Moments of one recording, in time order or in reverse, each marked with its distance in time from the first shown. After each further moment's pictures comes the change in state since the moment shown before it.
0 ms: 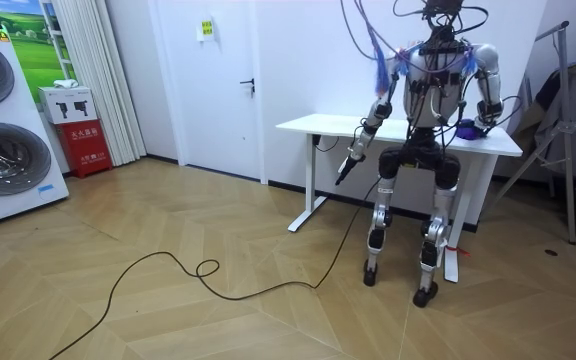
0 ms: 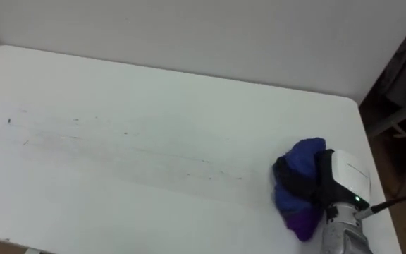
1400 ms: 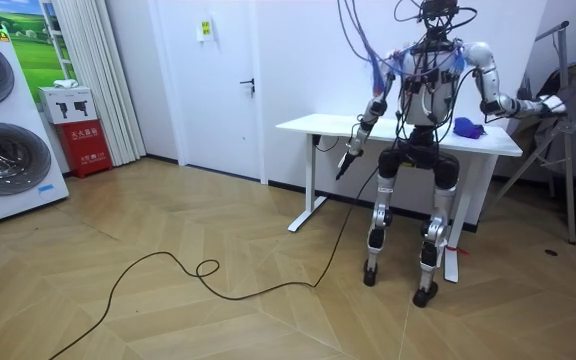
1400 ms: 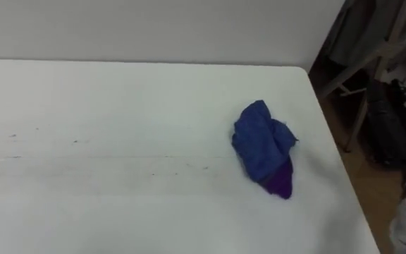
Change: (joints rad) left arm 0.002 0.002 0.194 0.005 -0.106 -0.042 -0.025; right arm 0.017 -0.071 -0.477 -0.136 0.359 -0.014 0.147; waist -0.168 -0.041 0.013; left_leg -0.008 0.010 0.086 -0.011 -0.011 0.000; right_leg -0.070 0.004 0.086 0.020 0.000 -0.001
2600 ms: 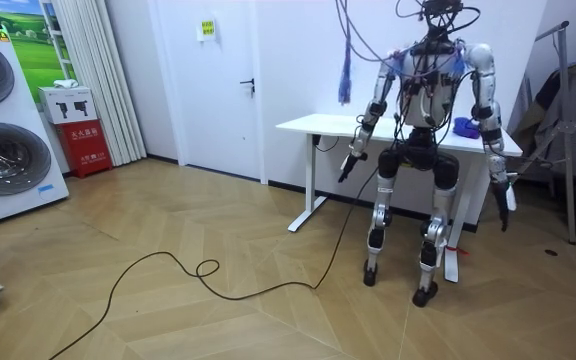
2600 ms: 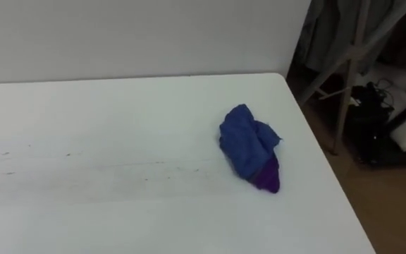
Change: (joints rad) left arm -0.059 -0.005 -0.135 0.123 0.002 0.077 0.021; right arm 0.076 0.125 0.236 1.002 0.220 0.192 0.134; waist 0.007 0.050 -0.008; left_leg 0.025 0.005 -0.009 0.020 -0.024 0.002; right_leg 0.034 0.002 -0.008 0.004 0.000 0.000
